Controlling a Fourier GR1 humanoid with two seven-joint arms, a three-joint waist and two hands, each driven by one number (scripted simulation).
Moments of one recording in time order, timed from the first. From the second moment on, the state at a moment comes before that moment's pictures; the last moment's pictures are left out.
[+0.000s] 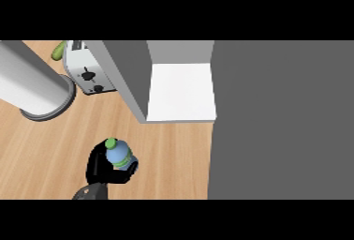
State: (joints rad) left arm -0.25 0.02 0.17 -0.57 0.21 -0.24 -0.88; right arm 1.04 -0.17 0.32 -2.48 -0.04 0.21 -0.29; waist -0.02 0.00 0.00
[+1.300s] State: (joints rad) left arm -0.55 0.00 -0.41 -0.98 0.50 0.41 -0.44; right arm 1.02 -0.16 0.28 -2.48 -0.06 0.21 -0.28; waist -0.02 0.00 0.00
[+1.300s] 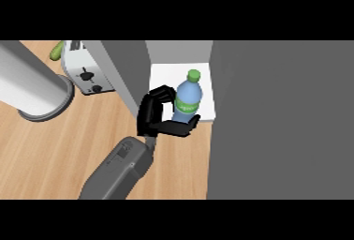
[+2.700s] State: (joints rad) left arm -1.08 0.03 -0.27 -0.22 0.54 0.61 -0.46; right arm 0.95 -0.16 0.16 -2.45 -0.12 0.30 -0.30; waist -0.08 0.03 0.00
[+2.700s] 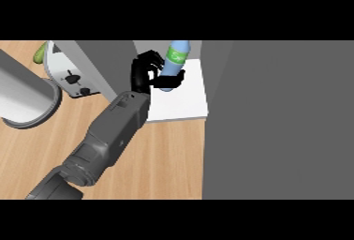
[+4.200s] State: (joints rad) left arm -1.19 0.01 -0.19 -0.19 0.54 0.41 -0.69; right arm 0.97 -0.16 0.19 -2.45 -0.14 0.36 -0.29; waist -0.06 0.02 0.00
